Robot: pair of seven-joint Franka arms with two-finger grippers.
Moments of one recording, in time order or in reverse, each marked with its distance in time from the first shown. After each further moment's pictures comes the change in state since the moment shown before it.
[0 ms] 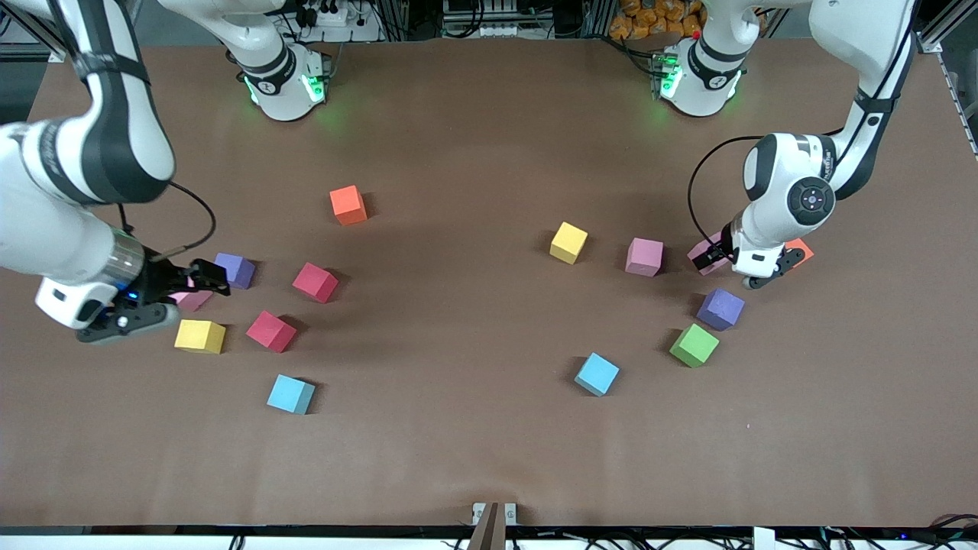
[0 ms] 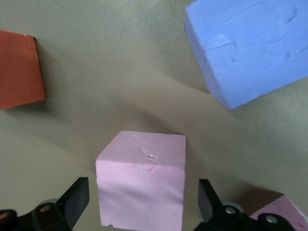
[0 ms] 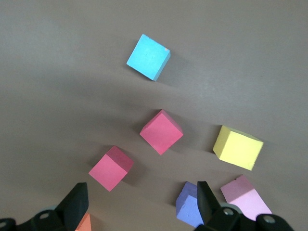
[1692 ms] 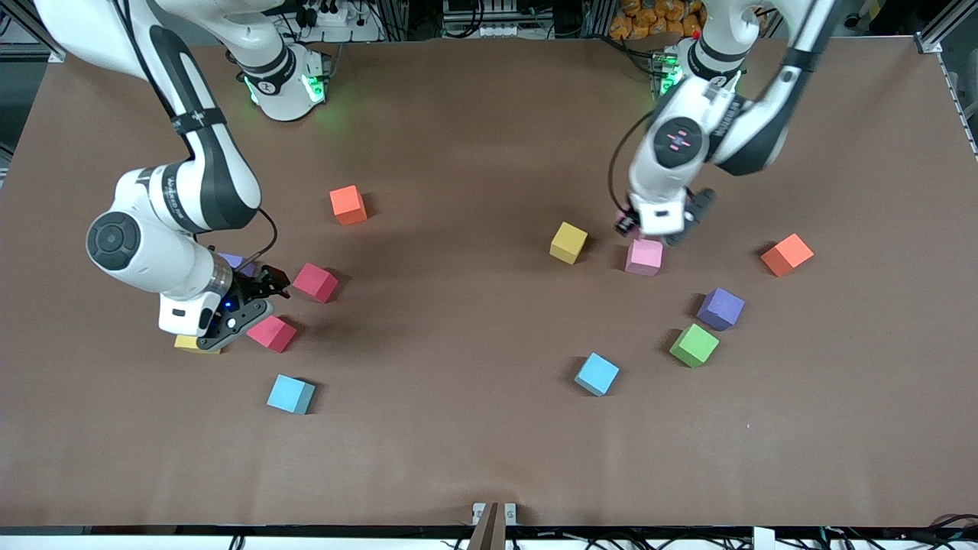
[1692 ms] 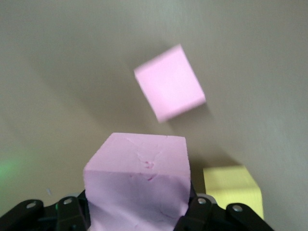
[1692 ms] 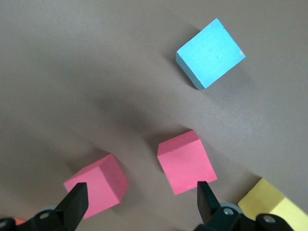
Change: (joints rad) left arm -0.018 -0.122 -0.498 0.127 0.046 -0.284 -0.904; right arm 0.074 0.069 -0.008 -0.216 0.000 0.319 -0.312
